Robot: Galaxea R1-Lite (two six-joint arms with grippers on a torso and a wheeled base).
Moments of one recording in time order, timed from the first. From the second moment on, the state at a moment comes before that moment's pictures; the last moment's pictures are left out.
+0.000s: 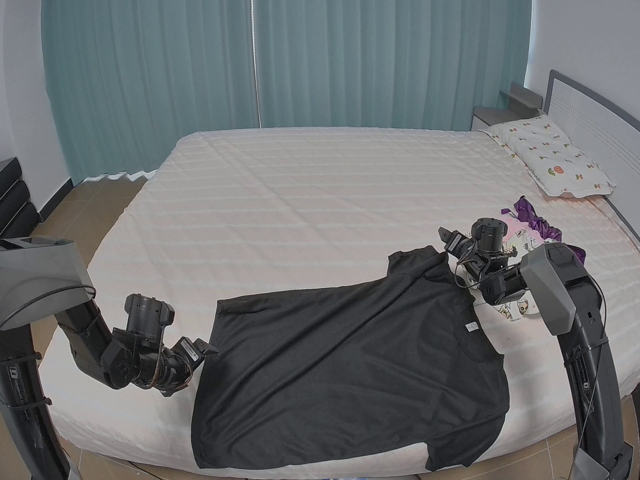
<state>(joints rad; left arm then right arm) -0.17 2.15 -0.56 -0.68 -0.09 -0.96 0.09 2.76 -1.79 -0.76 -0.13 0.54</state>
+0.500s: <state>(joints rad) -0.20 2.10 -0.46 -0.81 -0.10 -0.97 0.12 2.43 -1.08 -0.93 -0.12 0.66</state>
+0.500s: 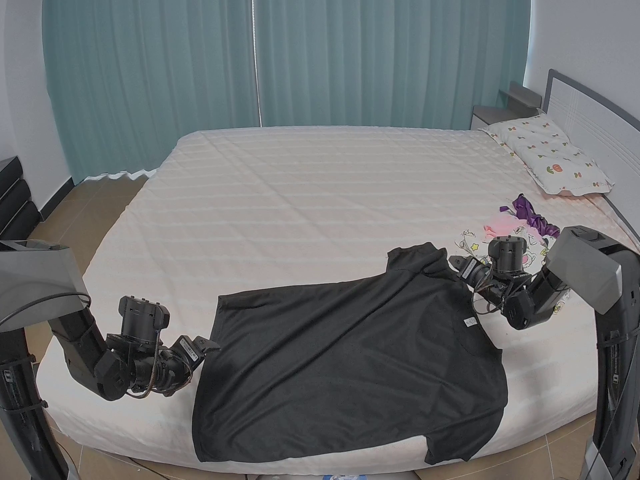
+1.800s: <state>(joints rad) -0.25 2.34 -0.43 -1.12 0.01 -0.71 0.14 2.26 -0.54 -1.17 0.02 0.96</state>
